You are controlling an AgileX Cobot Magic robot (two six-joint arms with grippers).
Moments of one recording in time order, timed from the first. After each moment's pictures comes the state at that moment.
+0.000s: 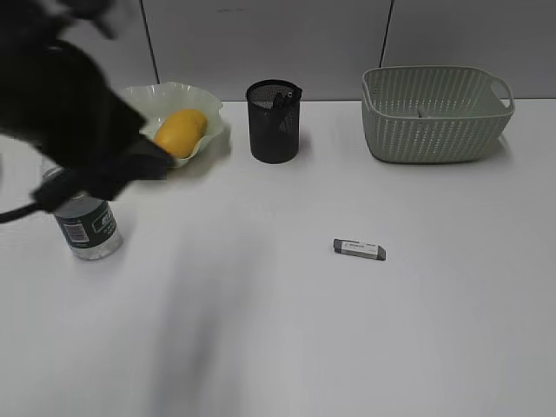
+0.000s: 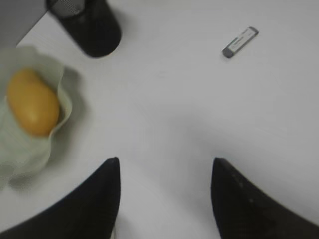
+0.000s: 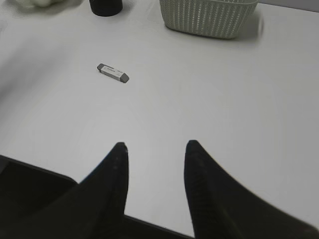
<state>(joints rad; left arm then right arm) -0.62 1.34 -1.00 -0.10 0.60 0.49 0.44 -0.01 -0.52 -0.08 1.07 0.09</state>
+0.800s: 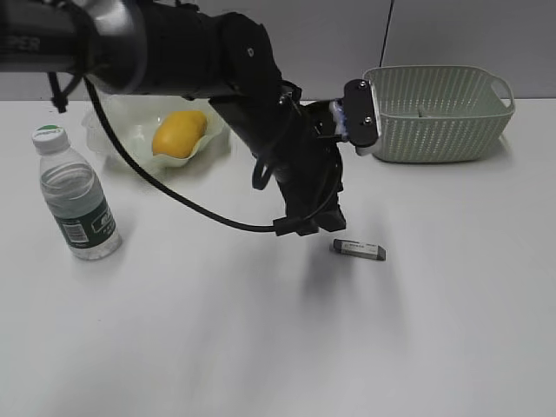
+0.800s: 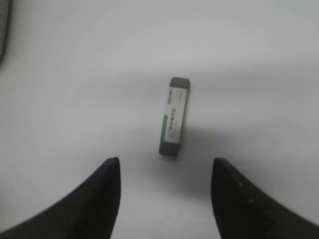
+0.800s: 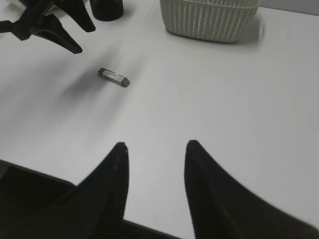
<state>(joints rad) -0.73 2.13 -1.63 -0.41 0.72 1.16 0.44 -0.01 -0.51 -0.07 1.04 0.09</state>
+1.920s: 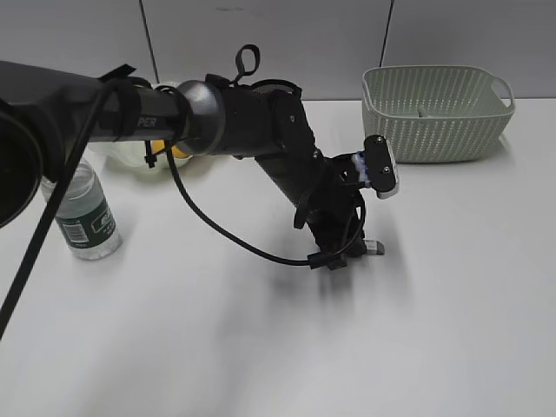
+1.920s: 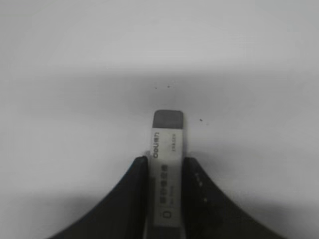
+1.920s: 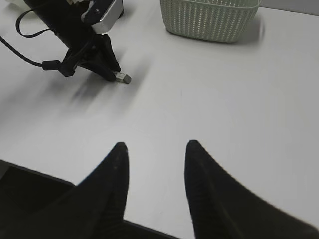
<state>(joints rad) -0.74 2.39 -1.79 -0.53 0.68 1.21 0.44 -0.01 -0.51 -0.07 1.04 0.09</state>
